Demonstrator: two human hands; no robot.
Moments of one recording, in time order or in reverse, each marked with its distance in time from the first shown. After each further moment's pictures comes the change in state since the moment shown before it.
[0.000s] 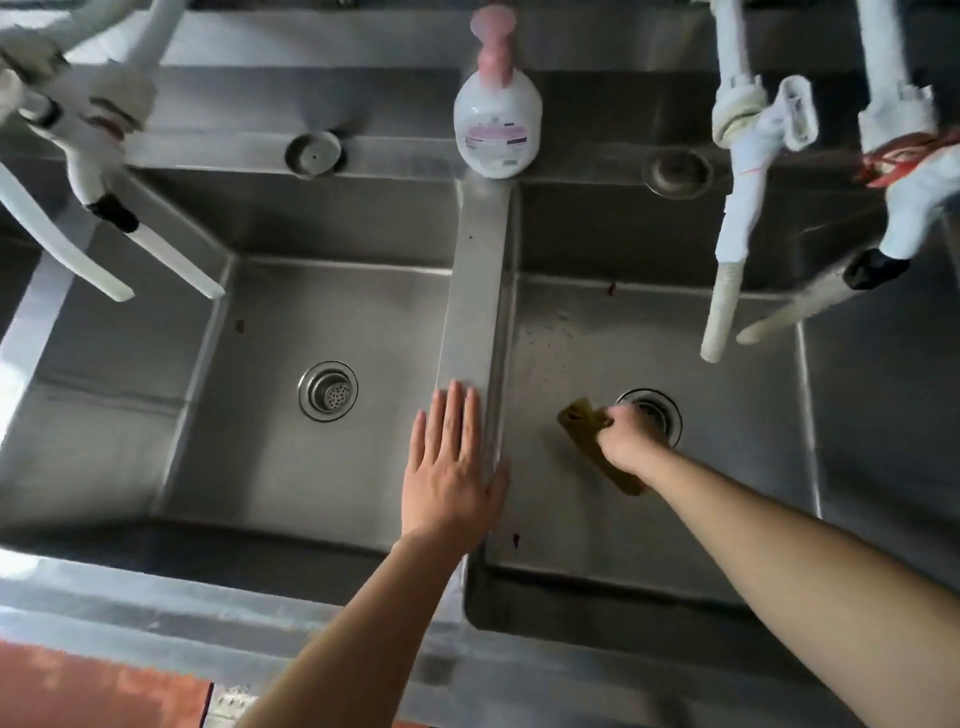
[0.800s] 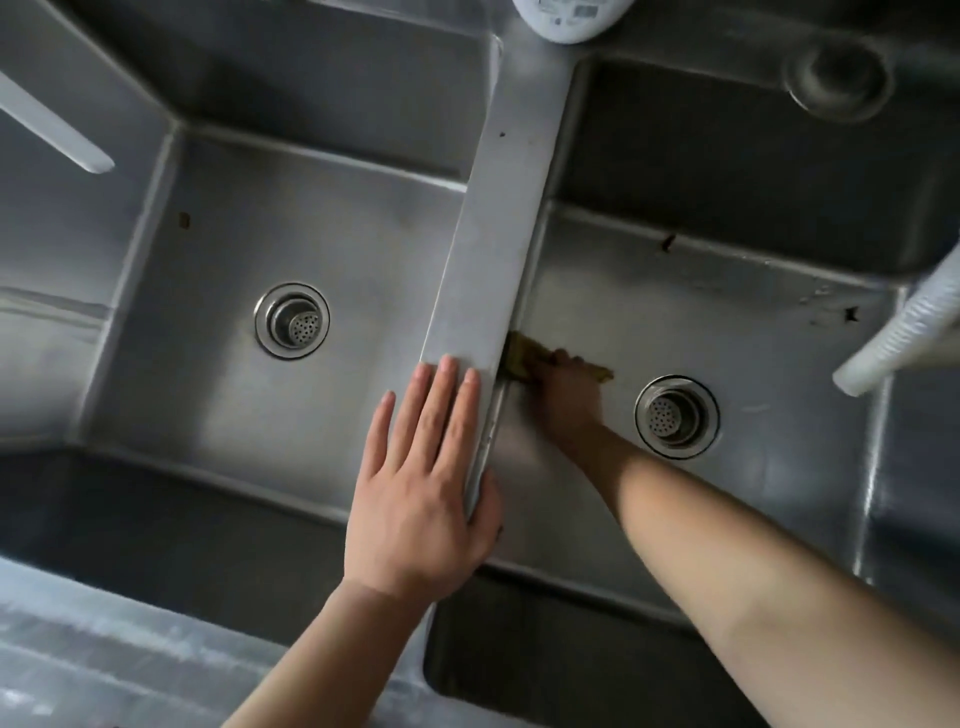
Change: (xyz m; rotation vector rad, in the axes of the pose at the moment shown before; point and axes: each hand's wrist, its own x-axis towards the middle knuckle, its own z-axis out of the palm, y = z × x) left_hand -0.002 0.000 0.001 -0.112 0.136 -0.003; right_hand 0.115 -0.022 0.106 -0.433 0.056 -0.439
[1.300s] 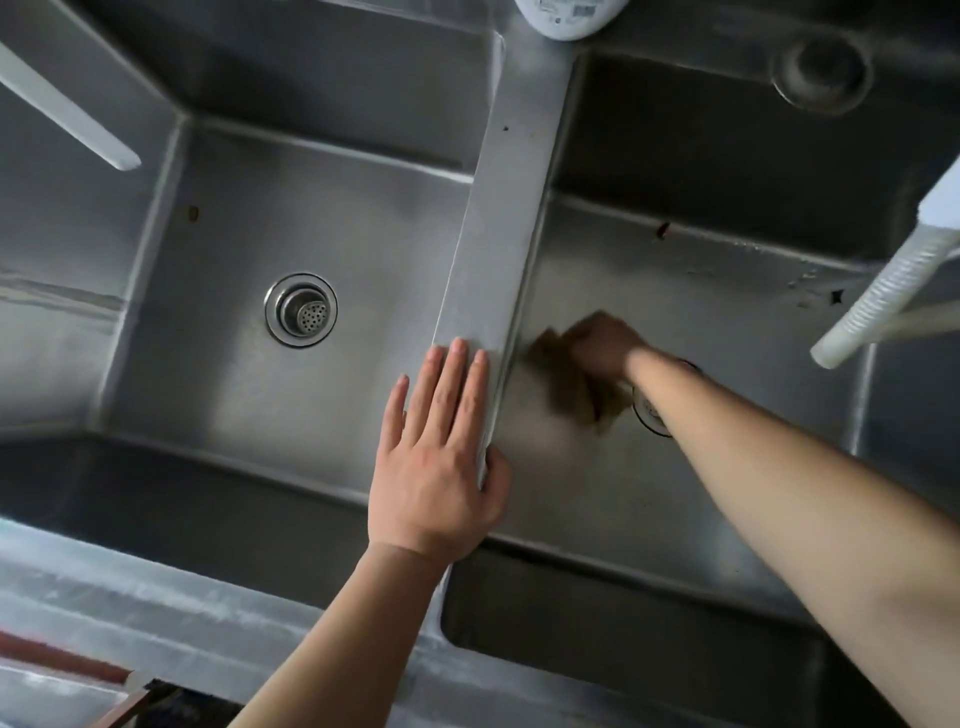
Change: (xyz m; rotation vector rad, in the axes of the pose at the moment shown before) left_hand 0.001 0.004 -0.008 -0.036 -0.057 -0.044; right_hand 0.007 0.014 -0.091 0.209 -0.266 0.133
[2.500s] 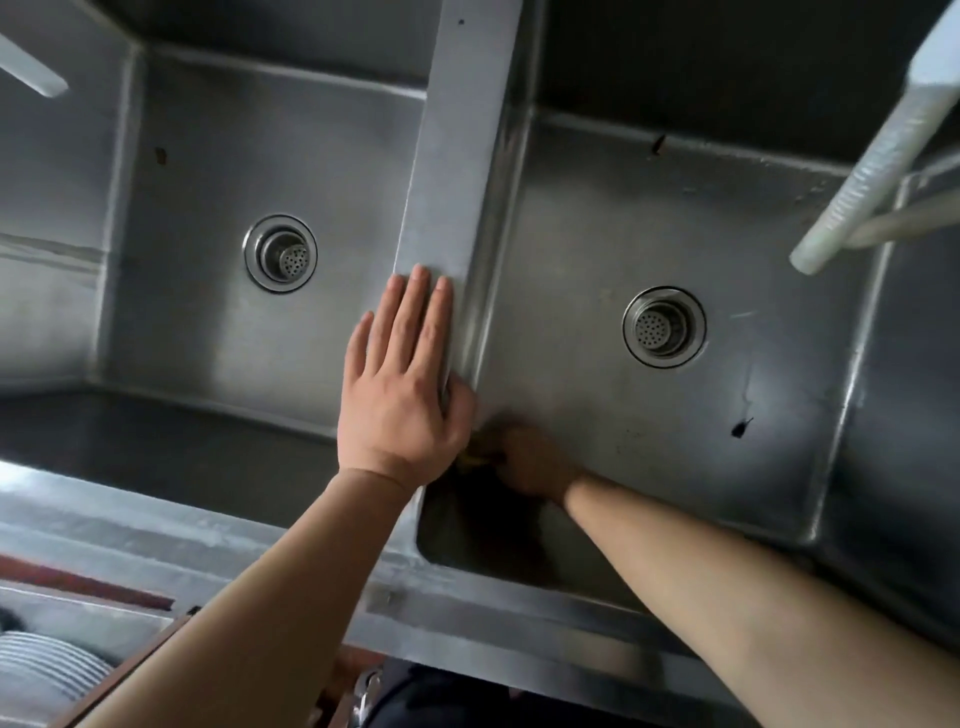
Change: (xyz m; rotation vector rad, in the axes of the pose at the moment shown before) left_hand 0.001 0.001 0.001 0.013 0.050 -0.002; right_hand -0.103 0.026 0.185 -0.025 -0.299 -0.333
